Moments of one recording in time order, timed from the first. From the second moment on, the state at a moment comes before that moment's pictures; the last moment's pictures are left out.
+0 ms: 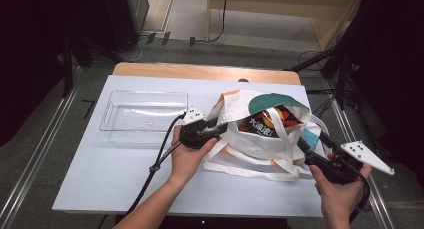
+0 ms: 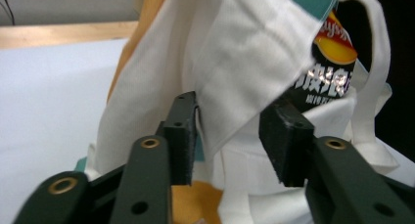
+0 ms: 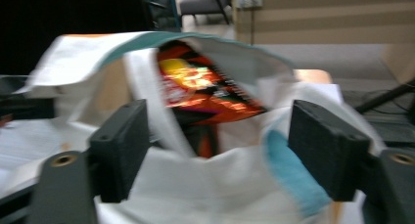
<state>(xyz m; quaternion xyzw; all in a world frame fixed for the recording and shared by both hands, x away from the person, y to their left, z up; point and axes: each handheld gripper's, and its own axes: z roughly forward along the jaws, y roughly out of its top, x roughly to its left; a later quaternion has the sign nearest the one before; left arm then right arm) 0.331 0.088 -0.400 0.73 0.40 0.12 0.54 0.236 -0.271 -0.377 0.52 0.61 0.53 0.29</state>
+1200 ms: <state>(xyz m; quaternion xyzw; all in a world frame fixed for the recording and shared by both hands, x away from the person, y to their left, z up) 0.340 0.071 -0.368 0.74 0.37 0.18 0.53 0.271 -0.195 -0.414 0.50 0.64 0.53 0.23</state>
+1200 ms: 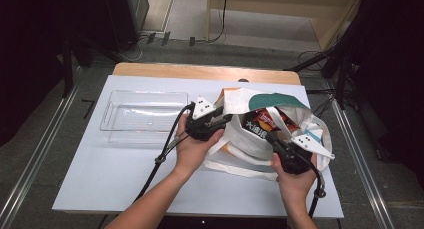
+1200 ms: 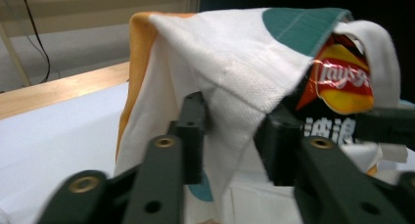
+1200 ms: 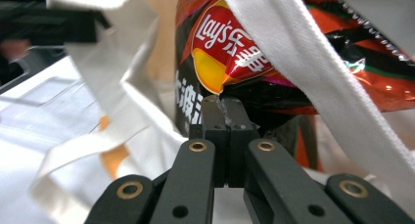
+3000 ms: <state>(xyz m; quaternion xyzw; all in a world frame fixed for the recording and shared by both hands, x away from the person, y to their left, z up) 0.350 0.070 -0.371 0.75 0.38 0.12 0.52 0.294 -0.264 -0.347 0.47 0.60 0.49 0.43</state>
